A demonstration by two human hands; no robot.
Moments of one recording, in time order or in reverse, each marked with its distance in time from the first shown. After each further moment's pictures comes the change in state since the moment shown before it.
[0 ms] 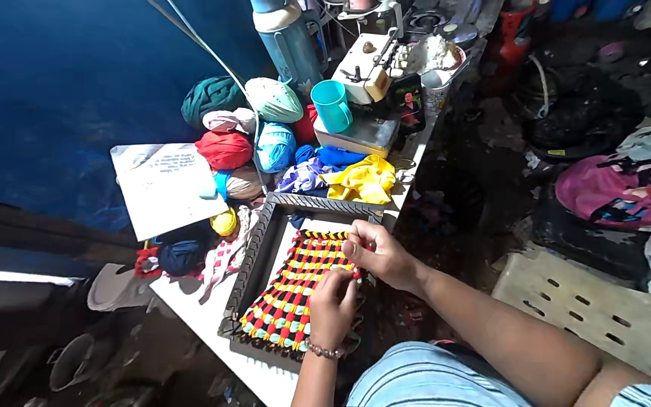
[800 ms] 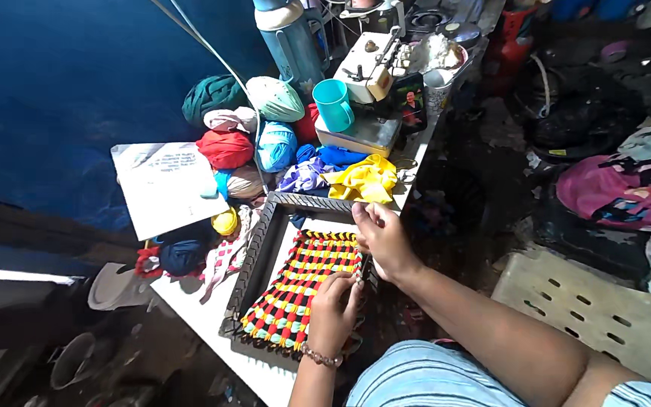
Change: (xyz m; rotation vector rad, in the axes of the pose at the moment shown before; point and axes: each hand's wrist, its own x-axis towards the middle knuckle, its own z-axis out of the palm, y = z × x) left_hand -0.005 0.000 -0.008 0.030 -0.077 0.041; right_hand 0.016 -0.001 0.020 0.230 0.529 0.198
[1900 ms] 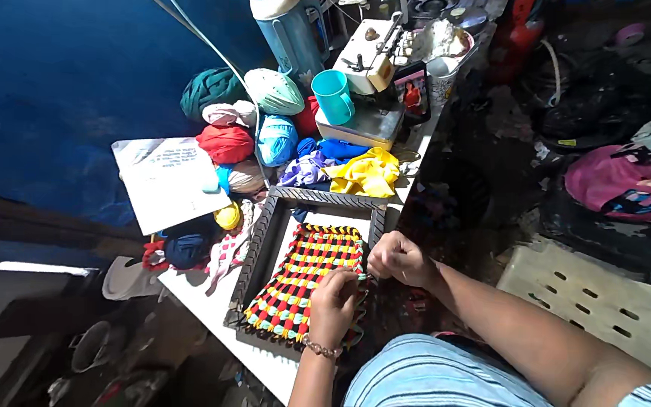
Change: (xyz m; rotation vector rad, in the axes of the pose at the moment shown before) left_hand -0.004 -0.007 -0.003 -0.061 -0.028 0.002; right_hand 0.009 0.059 -0.062 0.271 -0.909 -0.322
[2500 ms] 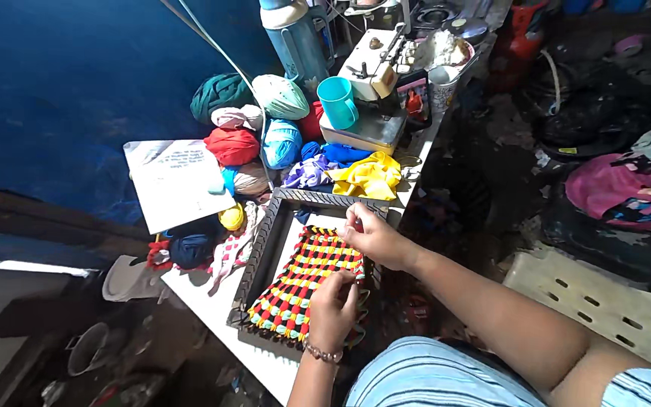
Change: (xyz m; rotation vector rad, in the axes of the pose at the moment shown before) left_hand 0.003 0.010 -0.003 -0.034 0.059 -0.044; right_hand 0.064 -0.046 0.032 -0.574 0.312 0.583
